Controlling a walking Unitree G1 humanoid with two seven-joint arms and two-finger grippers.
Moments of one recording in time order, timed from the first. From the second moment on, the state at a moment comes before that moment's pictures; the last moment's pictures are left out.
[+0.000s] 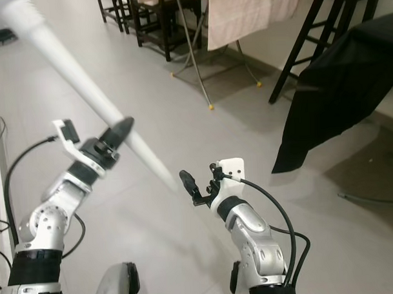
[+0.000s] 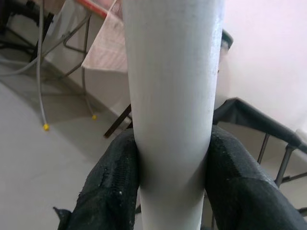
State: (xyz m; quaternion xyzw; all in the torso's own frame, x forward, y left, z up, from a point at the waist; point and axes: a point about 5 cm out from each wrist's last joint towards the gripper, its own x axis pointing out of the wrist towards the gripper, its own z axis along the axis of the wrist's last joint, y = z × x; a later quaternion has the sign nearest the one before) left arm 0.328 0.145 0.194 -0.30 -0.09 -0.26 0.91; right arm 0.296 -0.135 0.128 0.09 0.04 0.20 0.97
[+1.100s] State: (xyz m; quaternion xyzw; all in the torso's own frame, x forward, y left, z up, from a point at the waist) left arm 0.329 0.125 0.142 -0.32 -0.02 -0.26 0.91; right arm 0.305 -0.133 0.121 0.11 0.05 0.20 0.97
